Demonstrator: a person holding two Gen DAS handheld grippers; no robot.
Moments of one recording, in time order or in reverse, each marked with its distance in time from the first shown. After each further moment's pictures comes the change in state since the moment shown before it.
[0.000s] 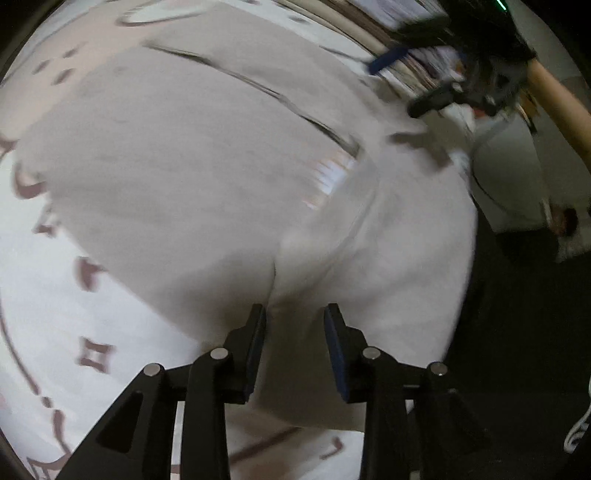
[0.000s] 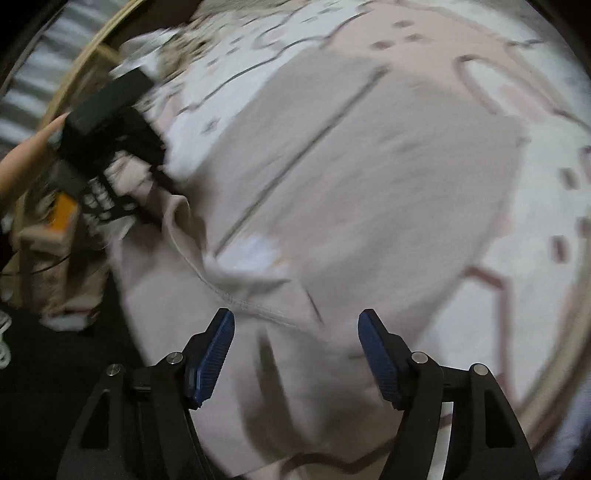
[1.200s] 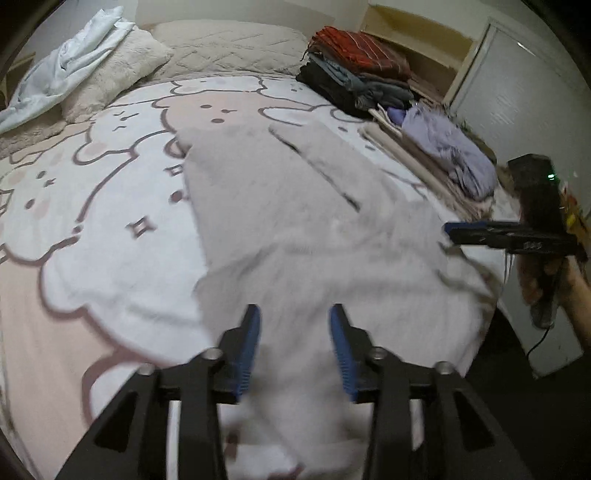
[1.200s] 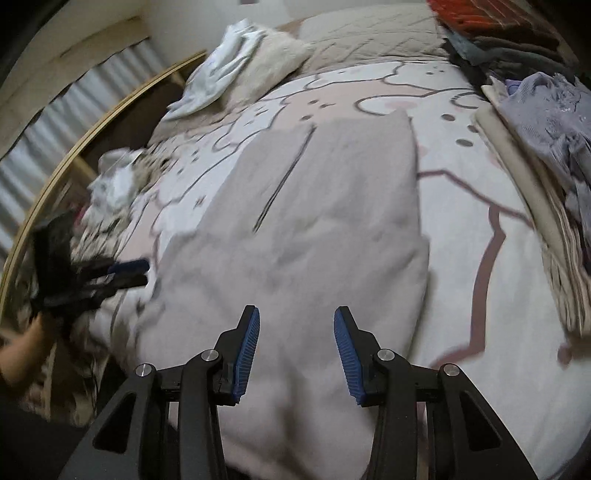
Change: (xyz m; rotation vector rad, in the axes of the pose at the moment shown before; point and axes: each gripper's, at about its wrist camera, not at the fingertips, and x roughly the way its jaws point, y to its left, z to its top) left arm 0.000 -0.080 -0.104 -0.357 -0.645 0.272; right arm 0.005 0.062 -0.122 0.359 -0.518 -0.061
